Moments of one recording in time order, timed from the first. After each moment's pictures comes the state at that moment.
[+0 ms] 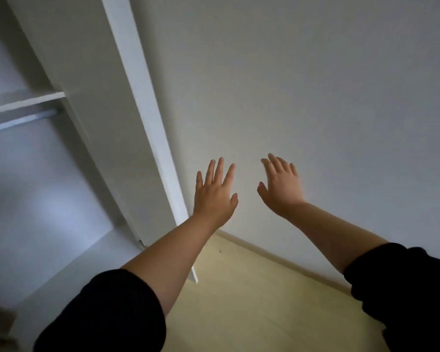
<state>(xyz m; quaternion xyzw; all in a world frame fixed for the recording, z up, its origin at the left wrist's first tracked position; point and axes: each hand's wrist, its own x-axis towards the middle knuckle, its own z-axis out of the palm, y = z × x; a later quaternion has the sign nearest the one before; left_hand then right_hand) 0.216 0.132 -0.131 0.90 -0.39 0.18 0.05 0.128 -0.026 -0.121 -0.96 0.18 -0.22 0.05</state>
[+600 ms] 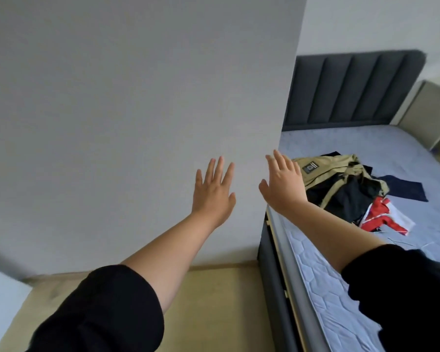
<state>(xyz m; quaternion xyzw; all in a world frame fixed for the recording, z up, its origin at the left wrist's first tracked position) -0.028 -0.376 -0.192 0.77 -0.63 0.10 0.06 -0.188 -0.458 -0.170 -0.86 0.49 -0.17 0.01</state>
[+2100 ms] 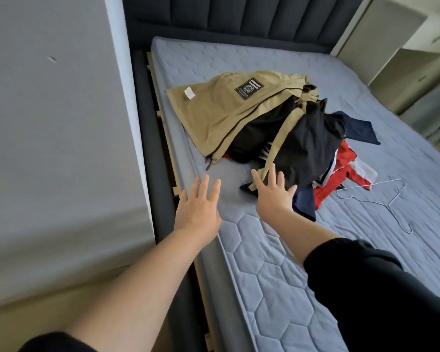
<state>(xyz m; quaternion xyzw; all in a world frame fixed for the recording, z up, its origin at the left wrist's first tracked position) -0.188 -0.733 -0.723 0.69 -0.72 -0.08 0.04 -0.364 -0.823 -0.731 -0.74 0.65 0.14 -0.05</state>
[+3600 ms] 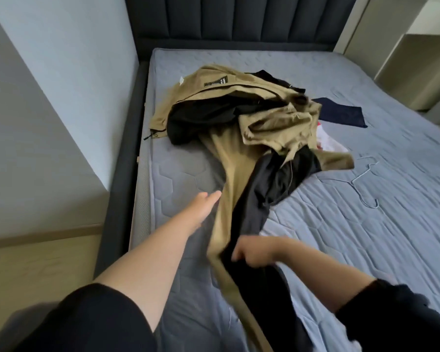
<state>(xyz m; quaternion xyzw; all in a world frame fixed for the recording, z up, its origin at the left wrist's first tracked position) -0.456 -0.674 -0.751 0.72 -0.31 -0.52 0.34 -0.624 -0.679 -0.747 -0.85 0.29 0.23 0.37</state>
